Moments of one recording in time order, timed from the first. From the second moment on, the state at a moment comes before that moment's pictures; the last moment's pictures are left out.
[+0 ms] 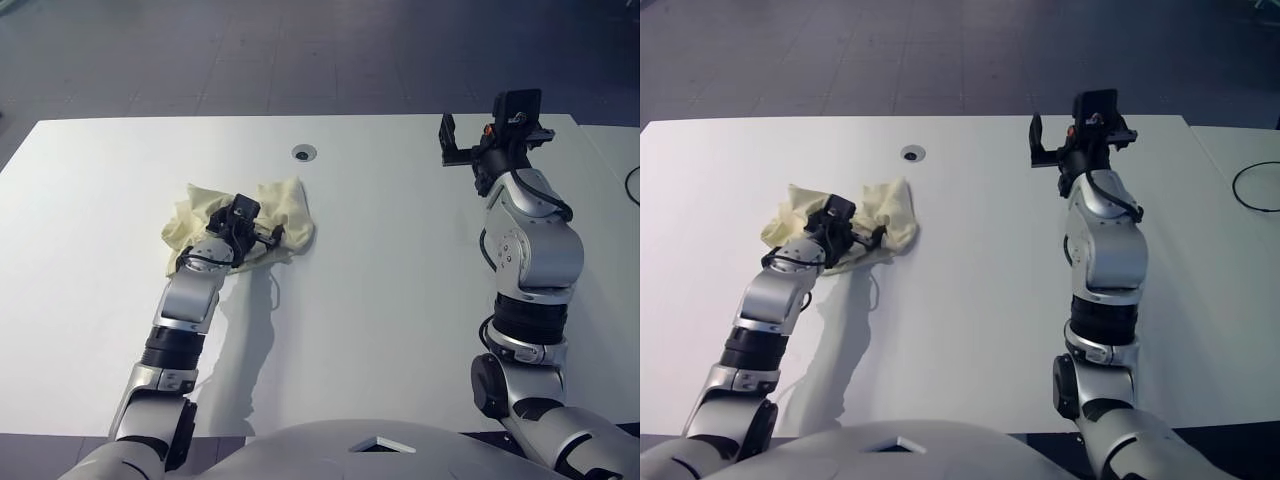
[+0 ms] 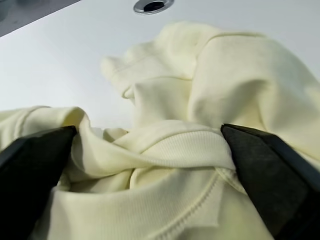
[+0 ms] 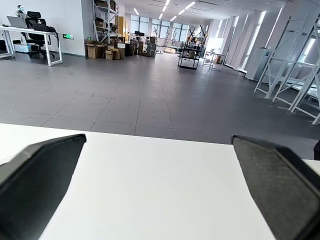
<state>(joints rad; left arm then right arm) -0.23 0.33 -0.14 -0.05 -0.03 0.67 -0.31 -0.50 -0.21 -0.14 -0.28 0.03 0.79 0.02</state>
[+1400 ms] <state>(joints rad) -0.50 0.22 0.57 -0.58 -0.69 1.39 -0.38 0.04 -0.75 0.27 -1.00 0.41 0.93 0.62</state>
